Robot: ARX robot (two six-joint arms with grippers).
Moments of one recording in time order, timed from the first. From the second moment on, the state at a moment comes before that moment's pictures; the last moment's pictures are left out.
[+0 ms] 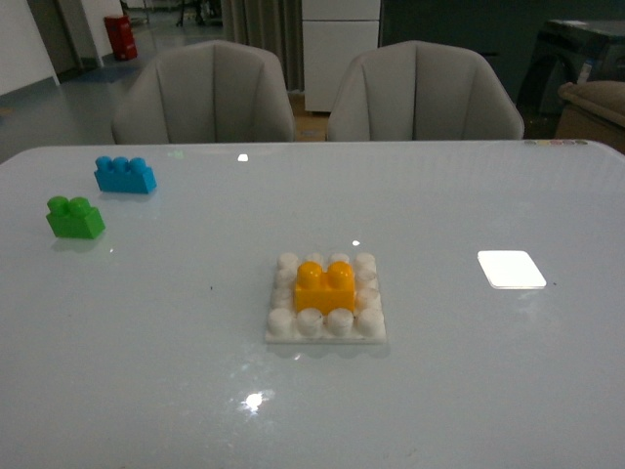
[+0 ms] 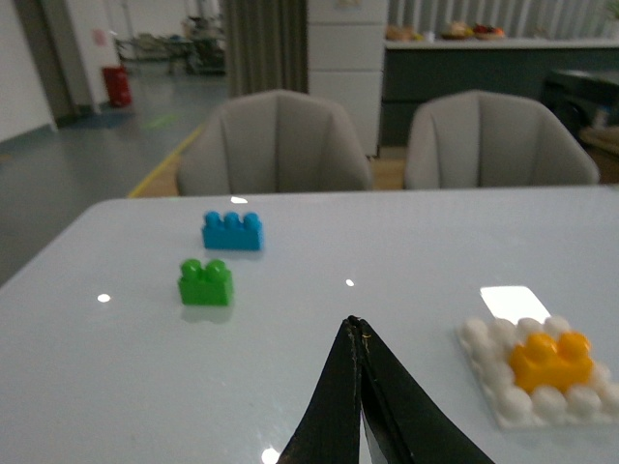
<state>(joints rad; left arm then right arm) -0.05 0.76 0.03 0.74 -0.03 -0.01 0.00 0.00 0.01 0.00 0.00 0.00</state>
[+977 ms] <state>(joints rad) 0.00 0.27 0.01 0.27 0.00 -0.01 0.00 0.00 0.01 0.00 0.00 0.00</state>
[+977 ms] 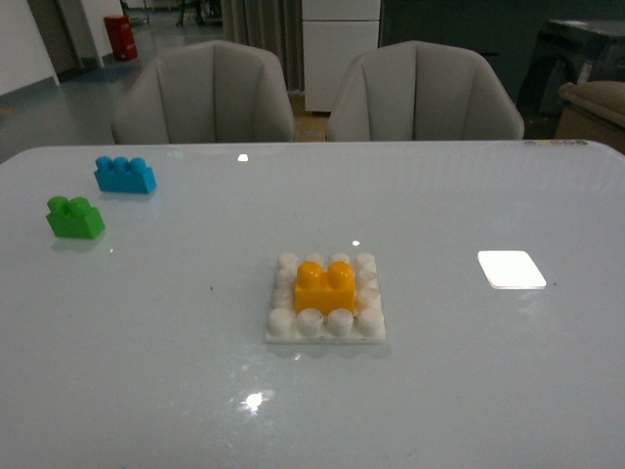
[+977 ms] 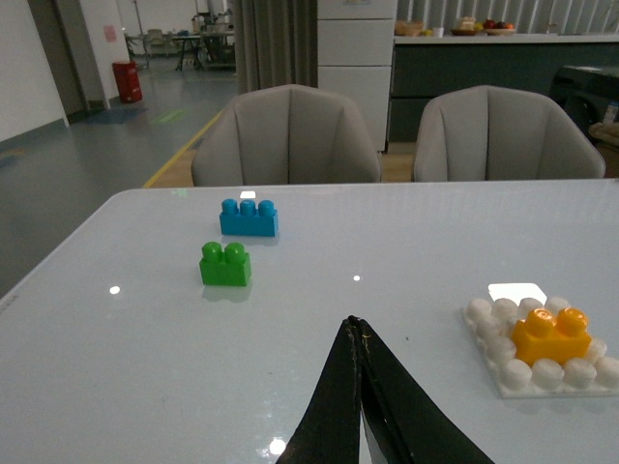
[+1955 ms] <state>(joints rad) 0.00 0.00 0.01 0.00 0.00 -0.01 0.00 0.00 0.01 0.00 0.00 0.00</state>
